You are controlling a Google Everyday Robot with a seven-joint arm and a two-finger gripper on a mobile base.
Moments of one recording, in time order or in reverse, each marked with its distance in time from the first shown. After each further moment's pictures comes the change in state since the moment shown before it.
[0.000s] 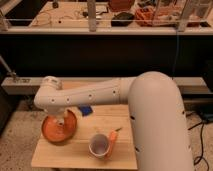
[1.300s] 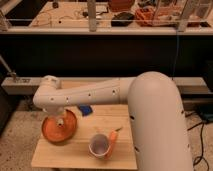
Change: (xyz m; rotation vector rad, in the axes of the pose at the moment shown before) arm -0.004 -0.006 -0.001 0.016 -0.026 -0.044
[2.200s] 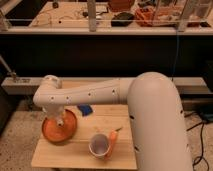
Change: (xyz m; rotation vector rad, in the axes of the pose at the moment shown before) arm -0.002 -0.003 0.002 0.013 -0.021 -0.021
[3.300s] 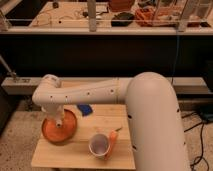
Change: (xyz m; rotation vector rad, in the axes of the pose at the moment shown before) arm -0.002 -0.005 0.004 0.008 -0.028 -0.020
